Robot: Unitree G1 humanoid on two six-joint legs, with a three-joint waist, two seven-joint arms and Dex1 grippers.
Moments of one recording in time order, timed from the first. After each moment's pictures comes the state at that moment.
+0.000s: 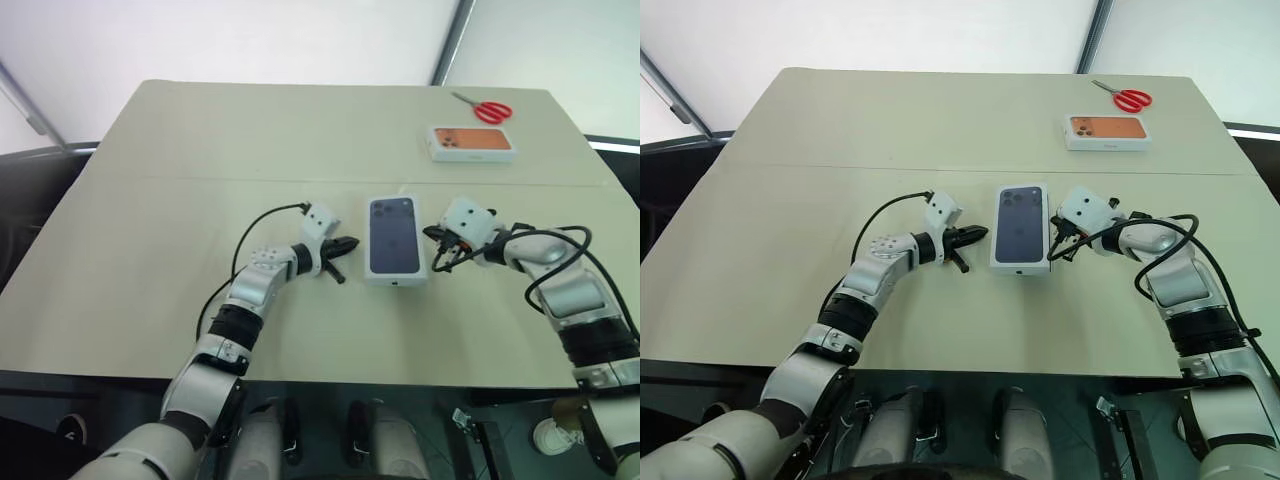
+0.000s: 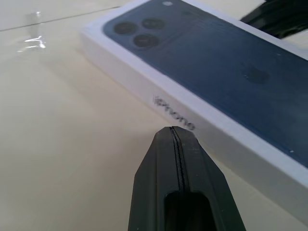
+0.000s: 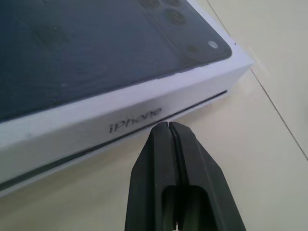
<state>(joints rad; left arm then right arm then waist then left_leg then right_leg) -0.73 0.03 -0.18 0.58 -0.12 0.25 -0.73 -0.53 -0.81 0.13 0.20 0.02 0.22 0.83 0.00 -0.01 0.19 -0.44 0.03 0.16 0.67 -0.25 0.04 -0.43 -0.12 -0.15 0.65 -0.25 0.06</state>
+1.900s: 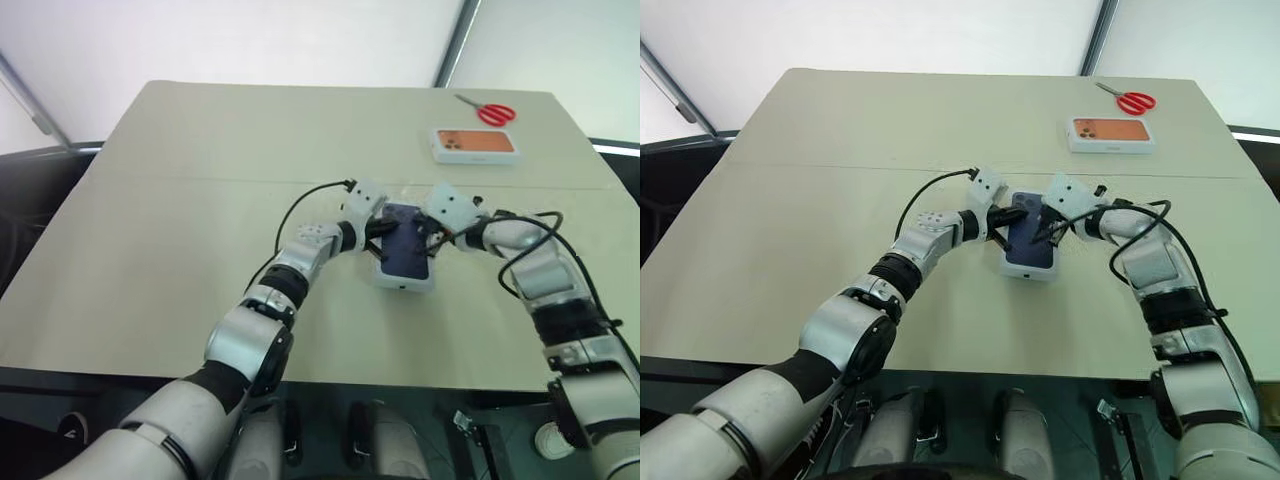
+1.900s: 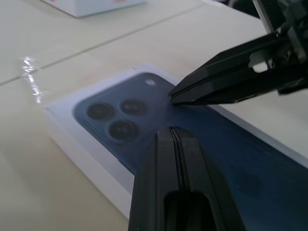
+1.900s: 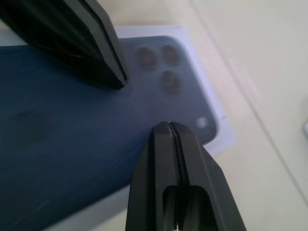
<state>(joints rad) -1.02 -0.09 -0.15 1.04 -0.01 0.02 -0.78 -0.56 -0.73 0.15 0.21 -0.08 0.25 0.88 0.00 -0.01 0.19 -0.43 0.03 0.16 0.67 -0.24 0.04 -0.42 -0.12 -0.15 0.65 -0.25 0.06</state>
